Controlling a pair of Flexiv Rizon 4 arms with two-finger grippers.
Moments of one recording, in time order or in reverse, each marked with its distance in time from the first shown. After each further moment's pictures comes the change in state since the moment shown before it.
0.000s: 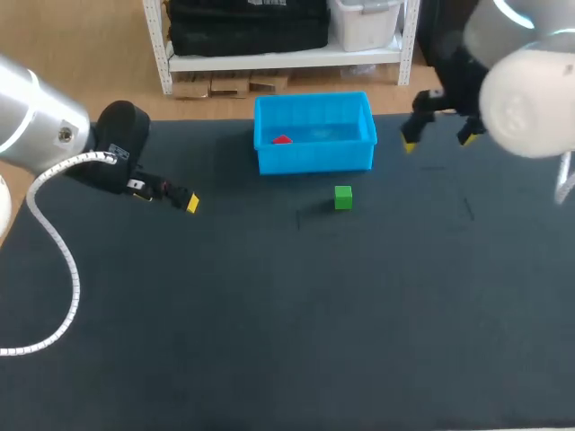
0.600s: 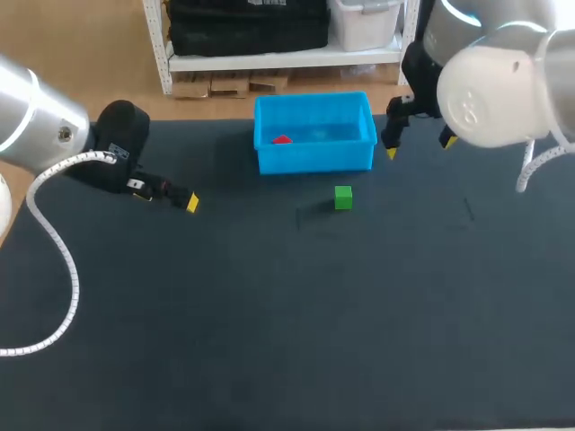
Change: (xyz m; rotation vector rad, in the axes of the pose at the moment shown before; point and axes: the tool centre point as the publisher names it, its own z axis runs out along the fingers) left arm 0.000 0.000 0.000 0.002 0.000 0.000; right arm -0.011 0.014 0.022 0.055 0.072 -0.019
